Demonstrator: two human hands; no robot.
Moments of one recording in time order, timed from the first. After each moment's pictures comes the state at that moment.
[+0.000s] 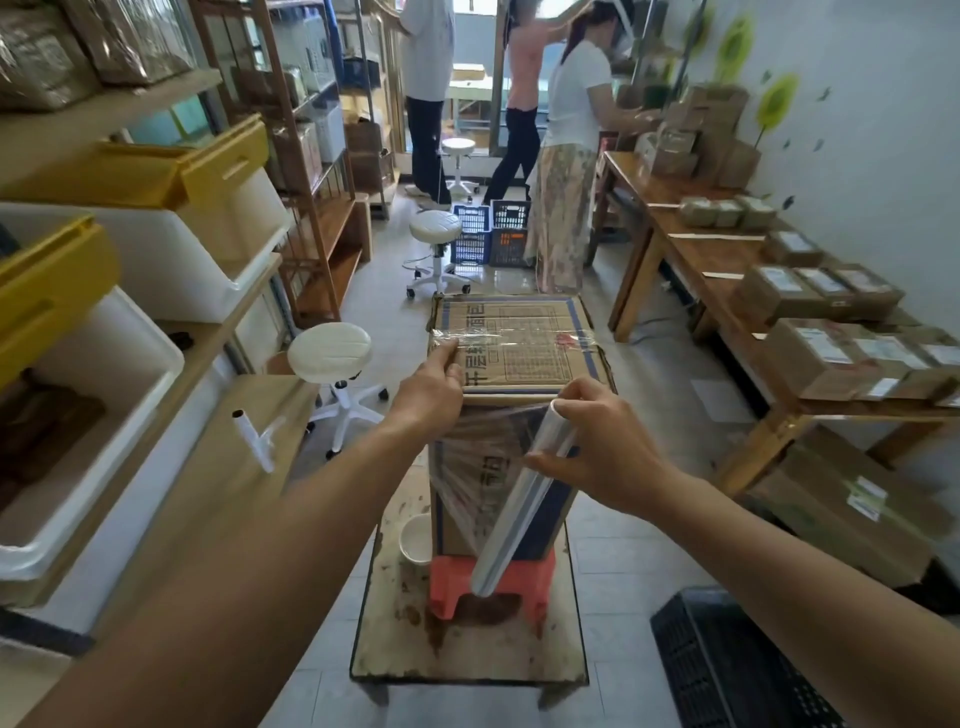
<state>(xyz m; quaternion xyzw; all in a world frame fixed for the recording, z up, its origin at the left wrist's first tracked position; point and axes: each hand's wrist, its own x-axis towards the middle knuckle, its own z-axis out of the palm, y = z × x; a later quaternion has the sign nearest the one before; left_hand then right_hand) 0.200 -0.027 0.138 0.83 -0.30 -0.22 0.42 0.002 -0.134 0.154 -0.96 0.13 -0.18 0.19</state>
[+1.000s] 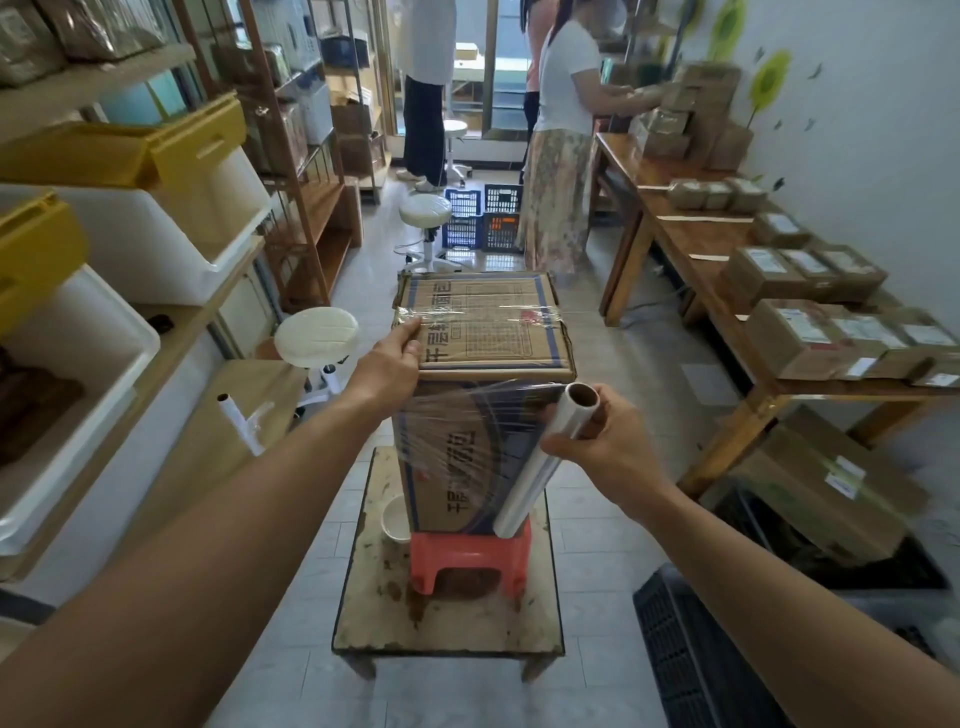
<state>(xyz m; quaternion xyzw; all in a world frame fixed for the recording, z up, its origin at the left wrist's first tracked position) 0.204 -0.028 0.126 0.84 -0.30 -0.19 0.42 -0.045 -0.149 0.121 -0.76 0.25 -0.24 0.54</state>
